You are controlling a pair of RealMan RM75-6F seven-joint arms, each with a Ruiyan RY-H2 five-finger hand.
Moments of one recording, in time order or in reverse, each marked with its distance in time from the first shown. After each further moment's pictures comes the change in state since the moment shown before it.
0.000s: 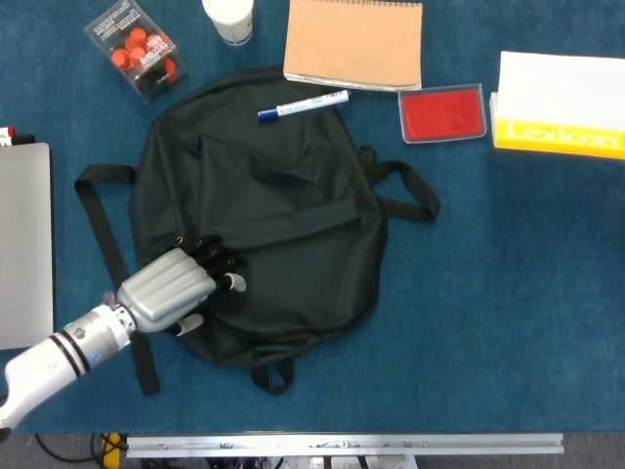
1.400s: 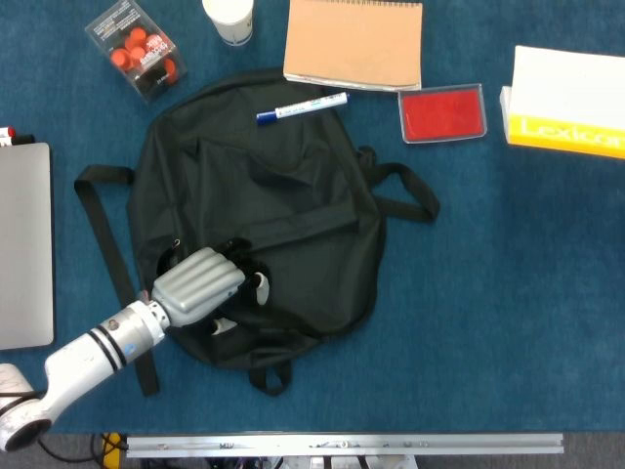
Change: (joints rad) left arm -0.054 -0.116 0.012 0.018 -0.110 0.010 -0.143; right arm -0.029 0.018 0.008 -0.007 -0.004 0.022 0.049
